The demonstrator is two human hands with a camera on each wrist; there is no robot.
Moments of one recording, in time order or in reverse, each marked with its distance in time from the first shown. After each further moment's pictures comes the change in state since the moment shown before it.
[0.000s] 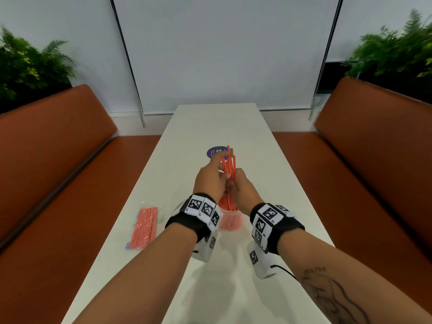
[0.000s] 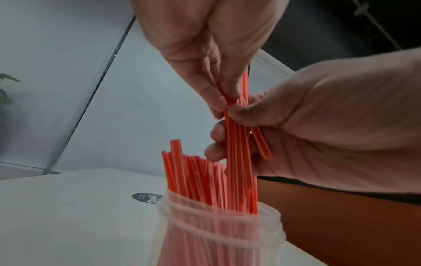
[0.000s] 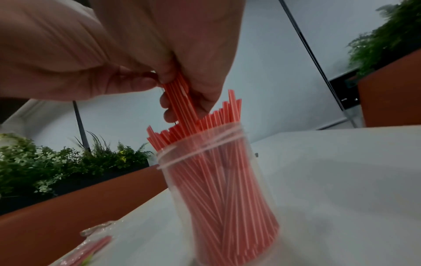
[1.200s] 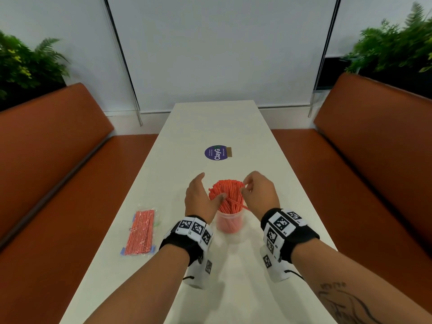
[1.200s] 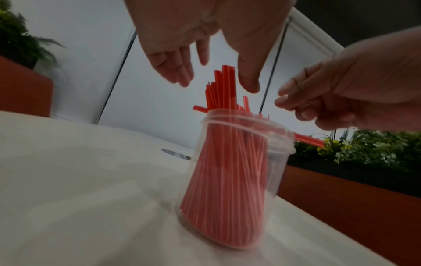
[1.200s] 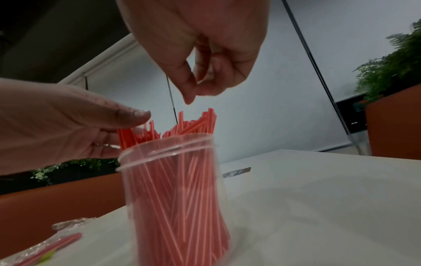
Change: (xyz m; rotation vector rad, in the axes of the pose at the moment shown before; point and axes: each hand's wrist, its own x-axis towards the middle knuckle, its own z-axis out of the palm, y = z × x) left_hand -0.007 -0.063 0.020 0.085 0.061 -0.203; right_hand 0.007 0.034 -0.019 -0.263 0.270 0.135
